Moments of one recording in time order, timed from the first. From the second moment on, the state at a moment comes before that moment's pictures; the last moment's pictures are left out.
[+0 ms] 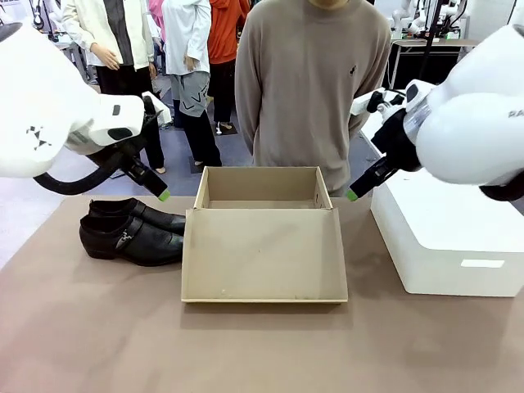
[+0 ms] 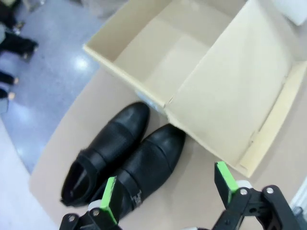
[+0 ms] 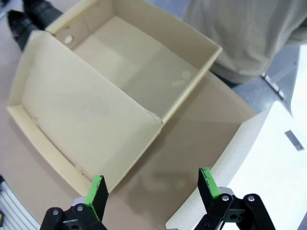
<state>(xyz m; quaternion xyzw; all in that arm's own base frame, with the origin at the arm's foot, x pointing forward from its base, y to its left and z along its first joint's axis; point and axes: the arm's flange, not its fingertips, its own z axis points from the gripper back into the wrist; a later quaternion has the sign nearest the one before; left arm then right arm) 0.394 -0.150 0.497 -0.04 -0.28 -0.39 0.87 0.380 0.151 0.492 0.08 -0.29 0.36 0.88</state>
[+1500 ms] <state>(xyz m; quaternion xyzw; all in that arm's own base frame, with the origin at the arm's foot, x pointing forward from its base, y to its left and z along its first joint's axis) 0.391 -0.114 0.542 -0.16 -0.36 -0.54 0.74 0.345 0.090 0.539 0.23 -0.35 0.50 0.76</state>
